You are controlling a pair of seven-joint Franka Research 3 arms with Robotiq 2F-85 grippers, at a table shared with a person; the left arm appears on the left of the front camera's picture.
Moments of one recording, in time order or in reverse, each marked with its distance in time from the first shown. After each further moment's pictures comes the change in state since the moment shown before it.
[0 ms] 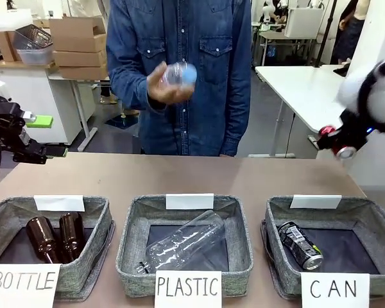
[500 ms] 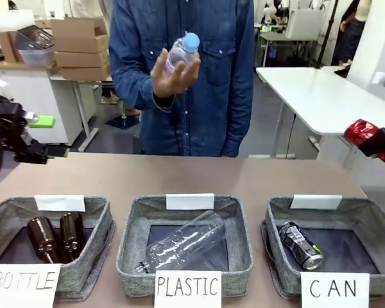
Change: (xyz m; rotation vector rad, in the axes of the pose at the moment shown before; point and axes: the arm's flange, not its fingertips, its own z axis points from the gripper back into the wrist) left arm 0.000 0.000 0.000 0.001 0.000 0.000; right arm -0.151 0.055 0.166 0.270 0.106 0.383
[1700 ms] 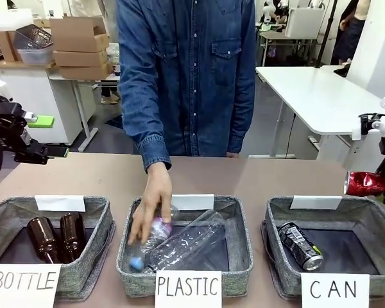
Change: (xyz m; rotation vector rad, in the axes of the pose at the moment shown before) left arm 0.000 0.000 0.000 0.000 0.000 0.001; right arm -0.027 0.030 -0.042 -0.080 0.325 0.611
